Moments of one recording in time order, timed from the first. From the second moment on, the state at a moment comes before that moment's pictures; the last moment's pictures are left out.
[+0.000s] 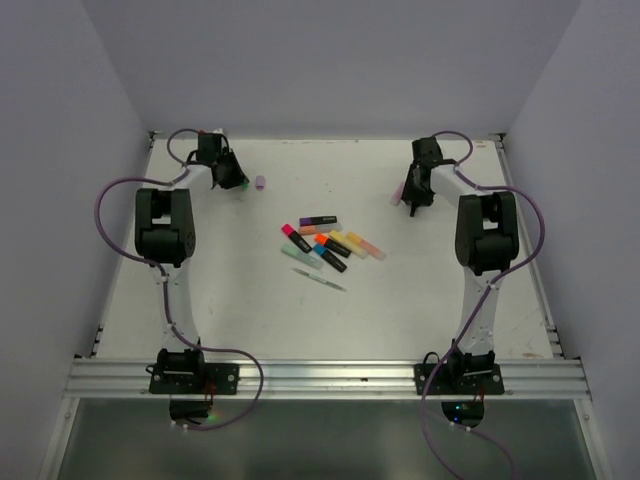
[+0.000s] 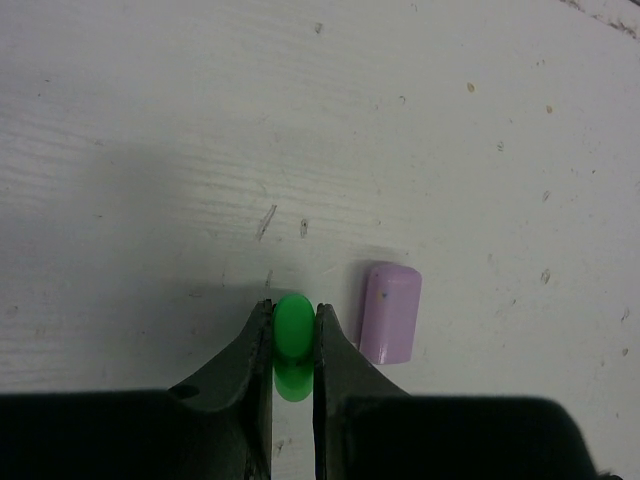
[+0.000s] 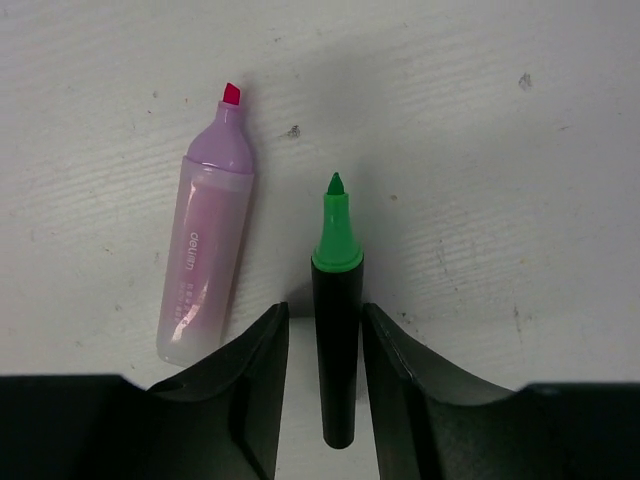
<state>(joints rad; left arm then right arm) -0.02 2.25 1.67 -0.21 0.18 -0.42 0.12 2.17 1.63 -0.51 0.18 0.39</state>
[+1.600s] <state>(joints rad) -0.33 1.23 0.74 0.03 0.12 -0.77 0.42 1.61 1.01 -0.51 0.07 0.28</state>
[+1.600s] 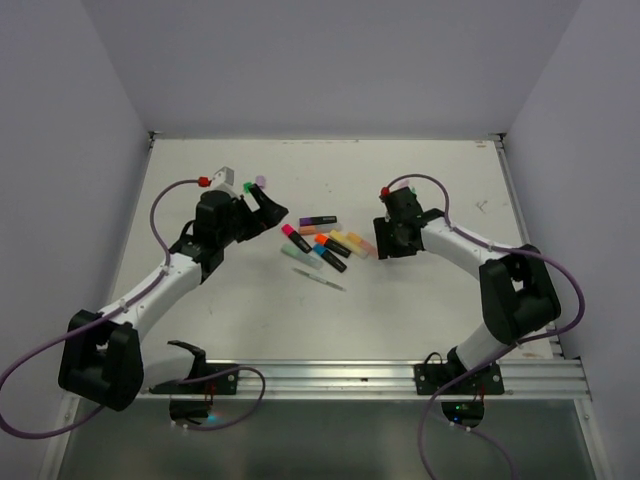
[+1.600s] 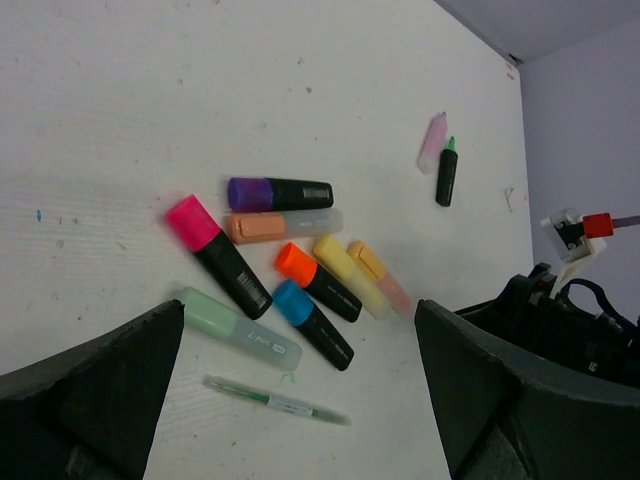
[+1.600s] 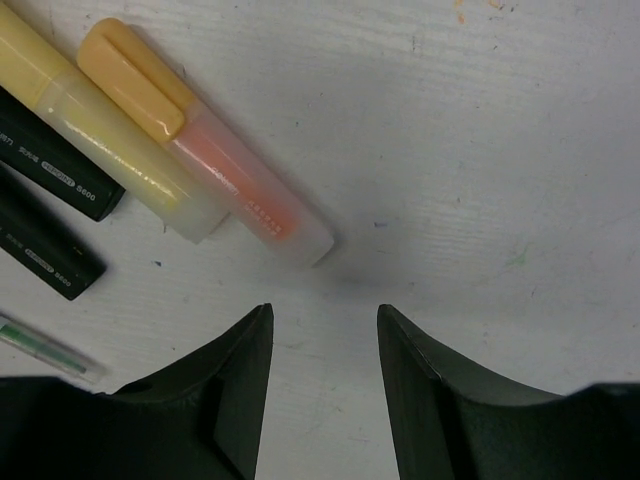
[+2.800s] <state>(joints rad) -0.33 1.20 0.71 0.12 0.25 -0.73 0.42 1.83 1.14 -0.42 0.00 0.09</state>
